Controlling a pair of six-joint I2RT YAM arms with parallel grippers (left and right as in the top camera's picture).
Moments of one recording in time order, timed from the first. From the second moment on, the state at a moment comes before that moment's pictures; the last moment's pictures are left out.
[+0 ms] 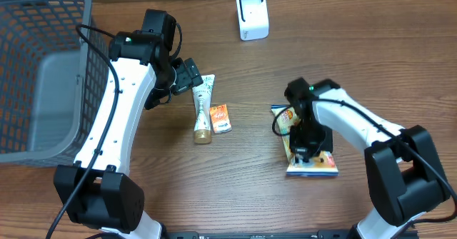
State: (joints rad) left arm -0.16 1.75 1.67 -1.30 0.02 -0.62; right arm 0.43 1.83 1.12 -1.14 -0.09 0.54
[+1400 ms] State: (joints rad) left arm -0.16 1.75 1.67 -1.30 0.02 -0.62; right arm 0.42 1.82 1.15 -0.68 -0.14 0.30
